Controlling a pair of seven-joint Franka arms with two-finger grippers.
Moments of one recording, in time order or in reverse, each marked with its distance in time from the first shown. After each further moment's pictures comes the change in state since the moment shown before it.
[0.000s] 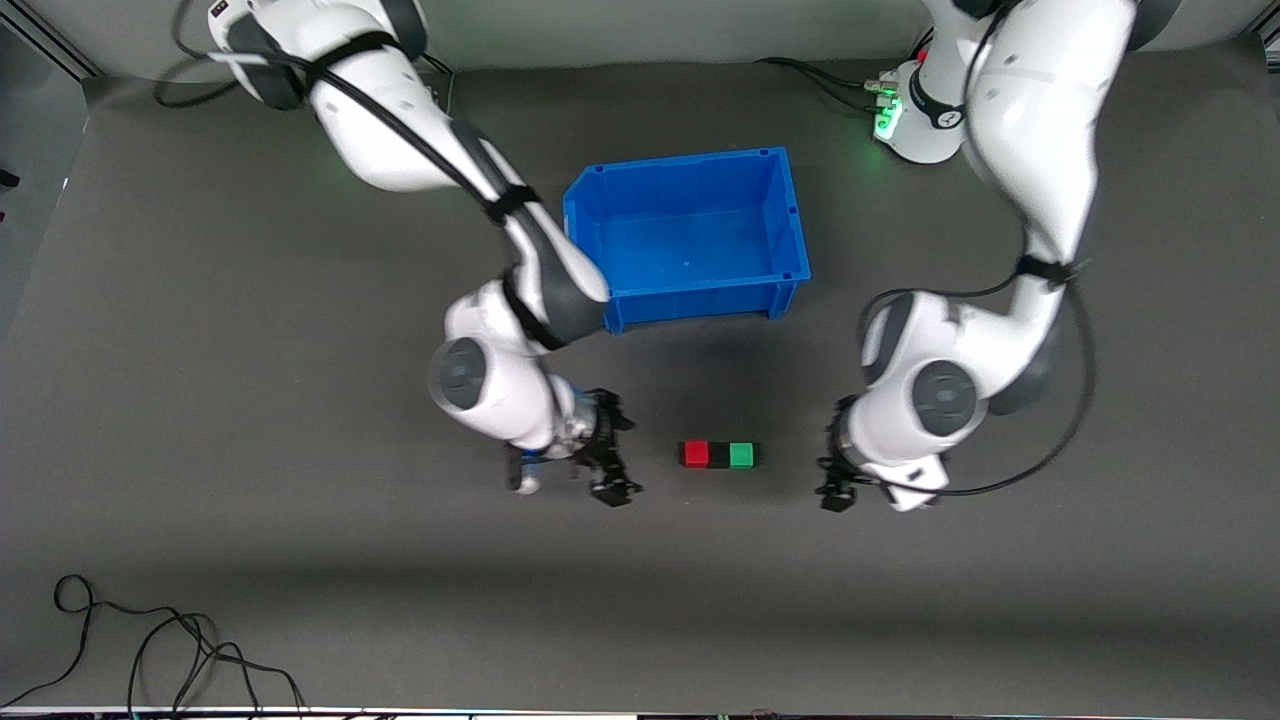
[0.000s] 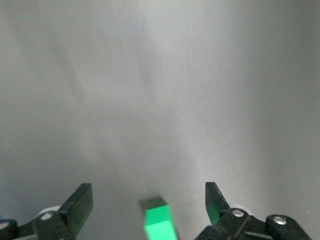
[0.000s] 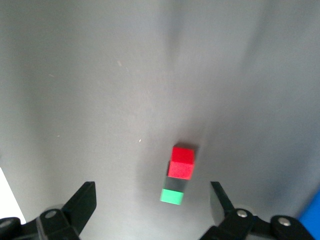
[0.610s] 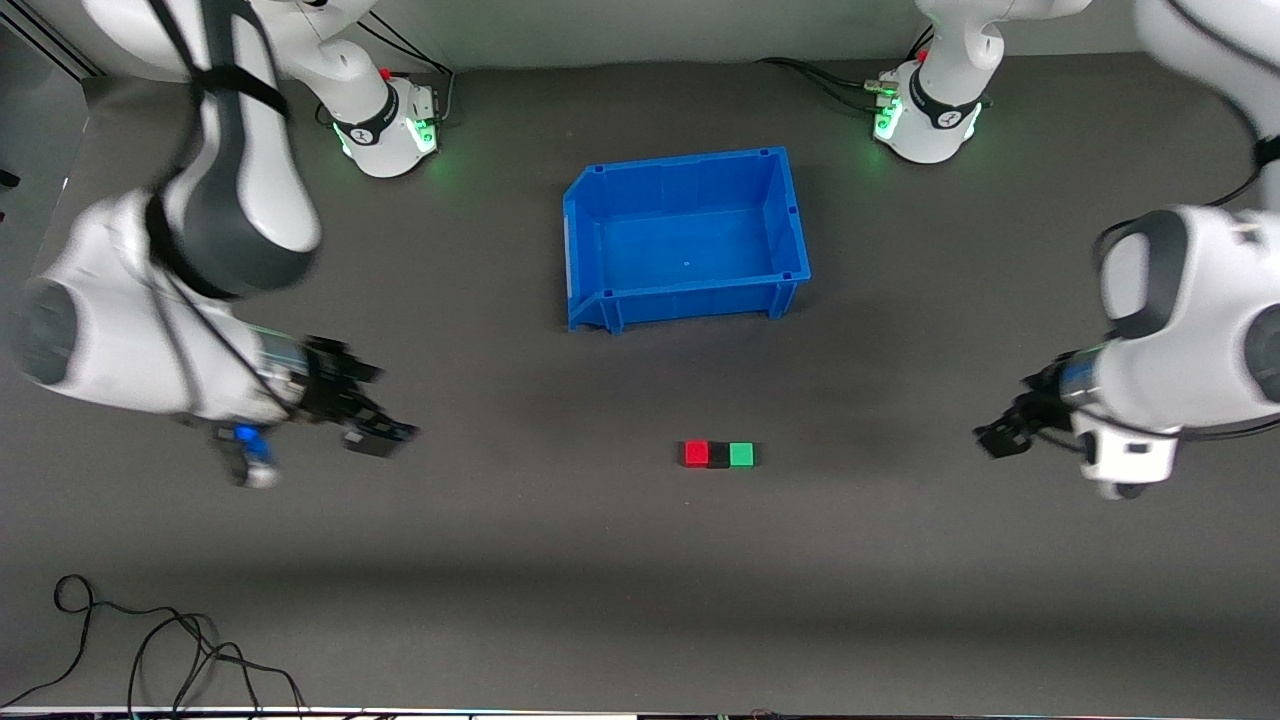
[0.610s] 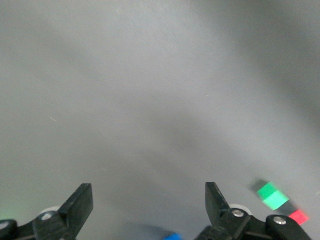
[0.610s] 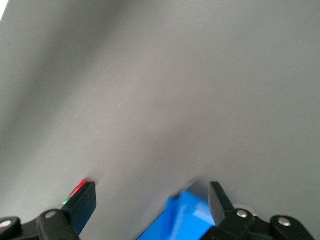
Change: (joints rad) left arm 0.240 -0.256 0.004 -0.007 0.036 -0.394 0.794; right arm -0.023 -0.407 -0.338 -0.193 -0.192 -0.506 -0.675
